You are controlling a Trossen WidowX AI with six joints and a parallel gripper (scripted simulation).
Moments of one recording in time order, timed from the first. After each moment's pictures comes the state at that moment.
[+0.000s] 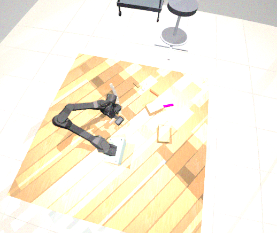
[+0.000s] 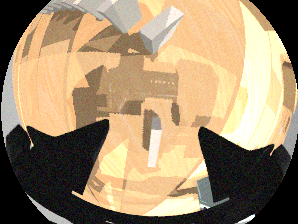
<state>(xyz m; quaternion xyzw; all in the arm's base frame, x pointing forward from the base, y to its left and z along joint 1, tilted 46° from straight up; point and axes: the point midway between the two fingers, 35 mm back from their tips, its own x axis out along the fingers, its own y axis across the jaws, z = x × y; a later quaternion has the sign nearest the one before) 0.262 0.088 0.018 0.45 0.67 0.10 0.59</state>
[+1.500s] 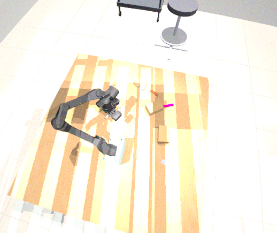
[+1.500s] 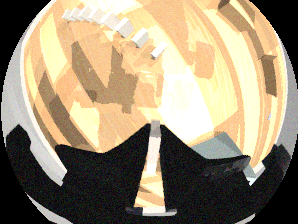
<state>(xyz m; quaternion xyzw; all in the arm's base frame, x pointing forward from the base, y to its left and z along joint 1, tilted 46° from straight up) 0.253 0.018 0.090 0.45 0.67 0.10 0.58</state>
